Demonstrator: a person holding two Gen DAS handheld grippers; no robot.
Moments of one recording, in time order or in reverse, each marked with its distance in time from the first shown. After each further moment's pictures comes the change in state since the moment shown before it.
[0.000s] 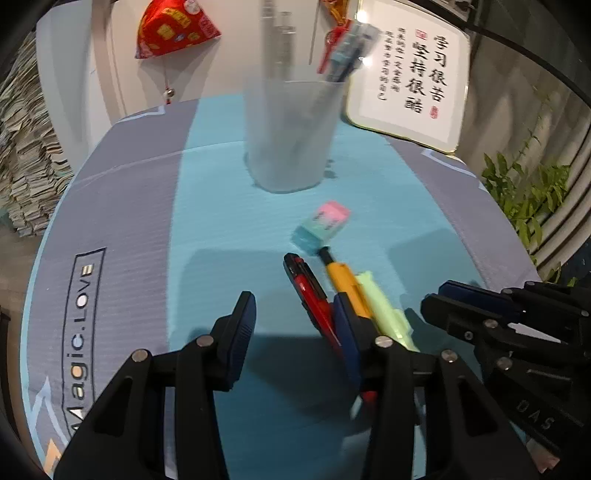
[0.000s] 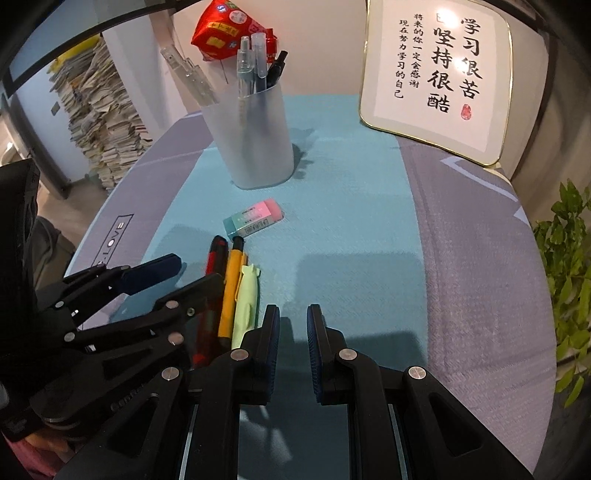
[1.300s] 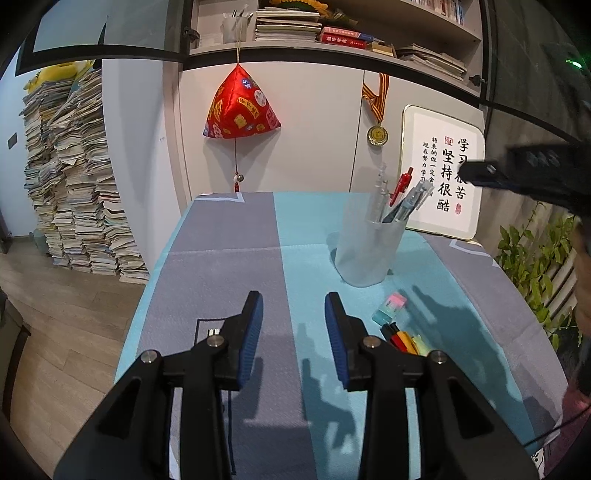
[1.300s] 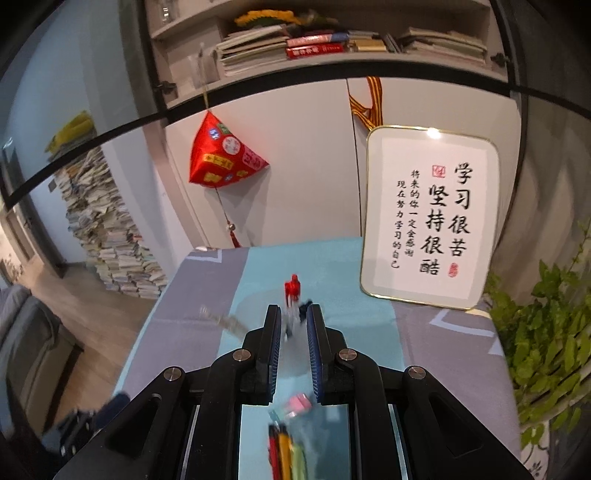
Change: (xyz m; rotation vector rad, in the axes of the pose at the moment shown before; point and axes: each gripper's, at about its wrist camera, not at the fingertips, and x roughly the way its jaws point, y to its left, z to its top) left arm -0.091 0.055 0.005 -0.030 -0.323 0.107; right arm -0.079 0.035 0.107 0.055 -0.349 -0.065
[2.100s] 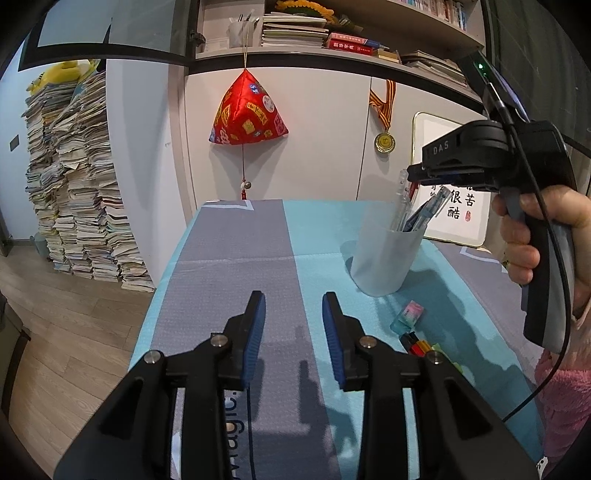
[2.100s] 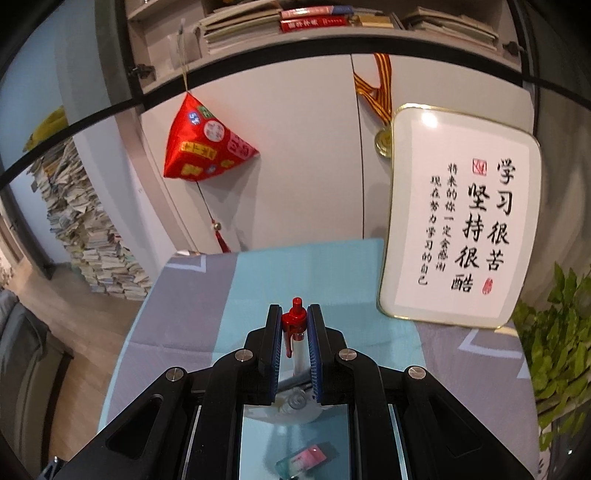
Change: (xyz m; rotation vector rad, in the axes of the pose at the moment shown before) left arm 0.008 0.021 0.003 0.000 -0.036 0.003; right arm 0.091 0.009 0.037 0.066 0.054 -0.035
